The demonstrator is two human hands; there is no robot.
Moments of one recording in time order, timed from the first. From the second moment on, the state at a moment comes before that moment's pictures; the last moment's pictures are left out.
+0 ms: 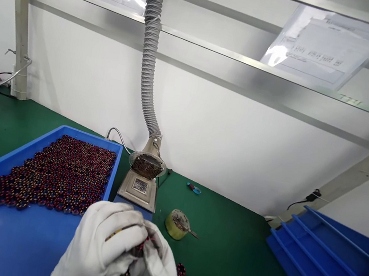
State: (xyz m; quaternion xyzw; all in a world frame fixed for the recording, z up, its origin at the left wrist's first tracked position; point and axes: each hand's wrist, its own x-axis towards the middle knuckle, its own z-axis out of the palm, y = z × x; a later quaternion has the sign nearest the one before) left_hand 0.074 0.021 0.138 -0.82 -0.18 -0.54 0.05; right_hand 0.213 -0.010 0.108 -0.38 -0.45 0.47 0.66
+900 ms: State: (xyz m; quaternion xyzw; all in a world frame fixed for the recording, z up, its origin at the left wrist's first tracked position) left_hand 0.072 0.028 0.130 -0.55 -0.20 -0.63 -0.51; right_hand 0.199 -0.002 0.089 -0.33 -0.36 0.54 0.68
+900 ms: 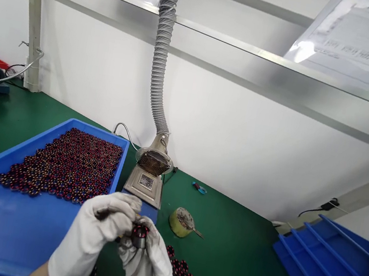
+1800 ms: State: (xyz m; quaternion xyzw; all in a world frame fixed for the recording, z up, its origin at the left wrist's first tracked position) left_hand 0.063 0.026 0.133 -0.57 -0.29 -0.60 -0.48; right_hand 0.193 -0.020 0.113 -0.21 -0.20 0.69 0.66
